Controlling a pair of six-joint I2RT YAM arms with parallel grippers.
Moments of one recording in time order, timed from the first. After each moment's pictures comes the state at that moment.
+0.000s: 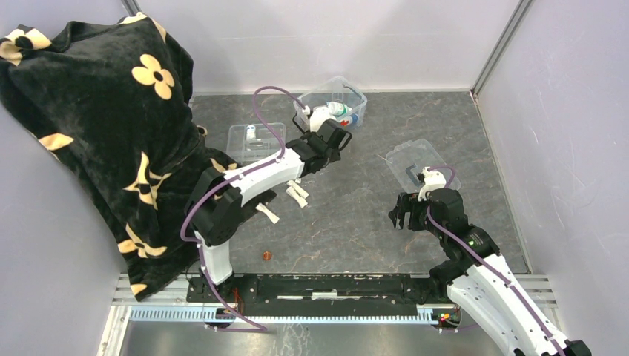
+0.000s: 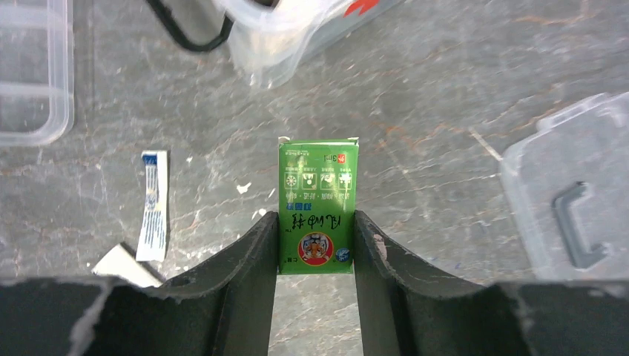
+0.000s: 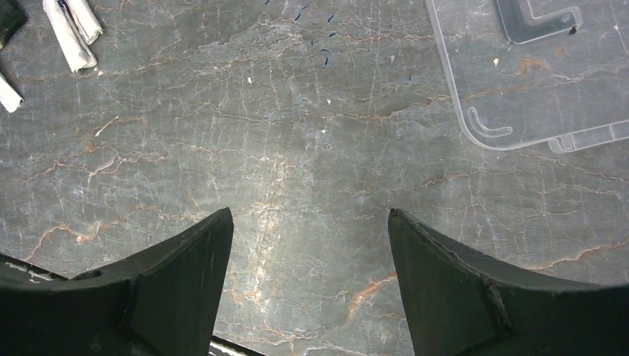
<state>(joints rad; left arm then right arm) -0.79 1.86 1.43 -0.37 -0.51 -0.72 0.43 0.55 0.49 -0.59 0.02 0.32</state>
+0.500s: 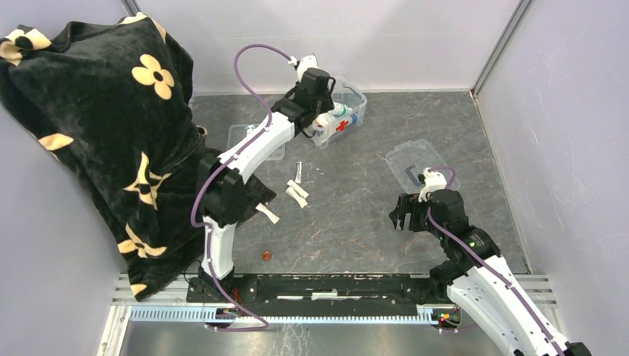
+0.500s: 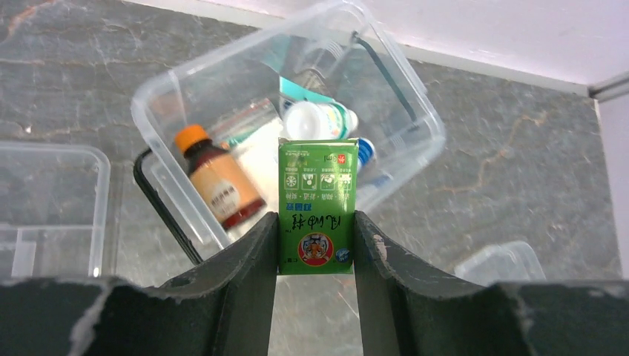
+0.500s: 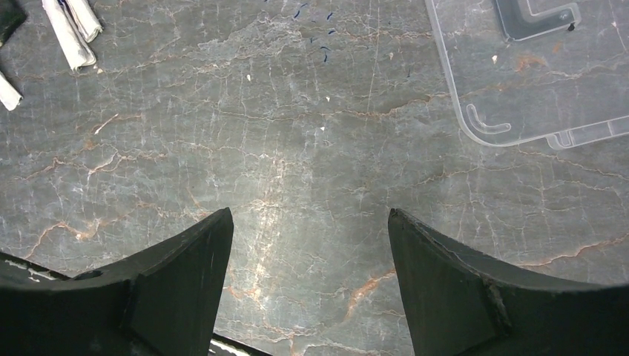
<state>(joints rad) -0.62 2.01 1.89 -0.40 -0.41 -0.59 0.43 0.54 0.49 -0.60 0.02 0.32</state>
